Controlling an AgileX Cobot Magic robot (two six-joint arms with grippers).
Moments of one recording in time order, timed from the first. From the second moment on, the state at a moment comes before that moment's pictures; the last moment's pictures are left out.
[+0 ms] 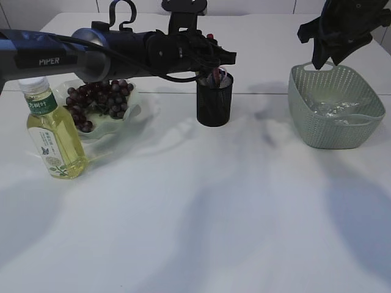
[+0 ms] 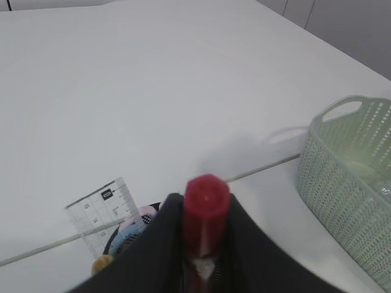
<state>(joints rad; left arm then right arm) -0.57 2.35 -1.91 -0.30 -0.03 0.14 0.11 2.05 -2.02 -0.05 1.24 -0.10</state>
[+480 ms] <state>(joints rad) -0.57 2.35 -1.91 -0.30 -0.03 0.14 0.11 2.05 -2.02 -0.05 1.24 -0.10</state>
